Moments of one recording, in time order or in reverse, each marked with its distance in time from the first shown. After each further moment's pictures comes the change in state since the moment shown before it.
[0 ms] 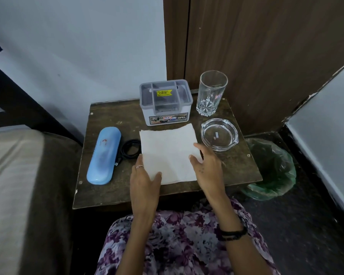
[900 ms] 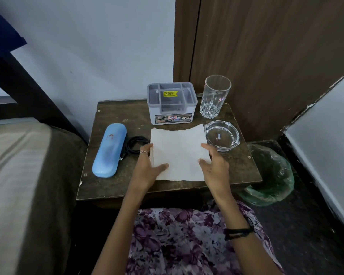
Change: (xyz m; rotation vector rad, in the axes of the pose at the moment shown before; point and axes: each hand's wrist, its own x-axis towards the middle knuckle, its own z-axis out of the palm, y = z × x) left_hand 0.034 -0.008 -0.011 -0.207 -0.272 0.019; right_hand -0.011 0.000 -0.012 0.045 0.009 0.036
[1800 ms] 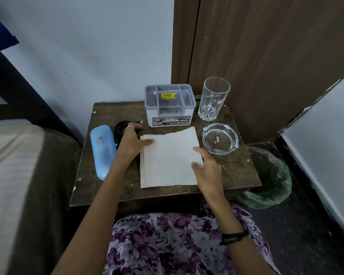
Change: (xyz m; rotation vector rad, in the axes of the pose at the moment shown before) left_hand 0.084 0.011 -0.031 0.125 0.099 0.019; right_hand 0.003 0.000 0.012 -0.004 -0.058 -0.049
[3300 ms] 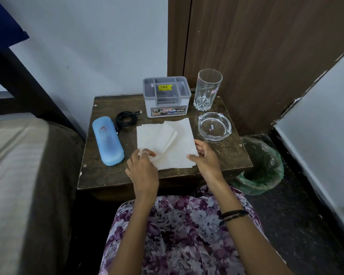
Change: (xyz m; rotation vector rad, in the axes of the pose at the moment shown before) left_hand -0.132 0.001 0.039 0.362 0.235 -0.052; right_hand -0.010 0.011 -0.002 0.439 -0.075 0.200
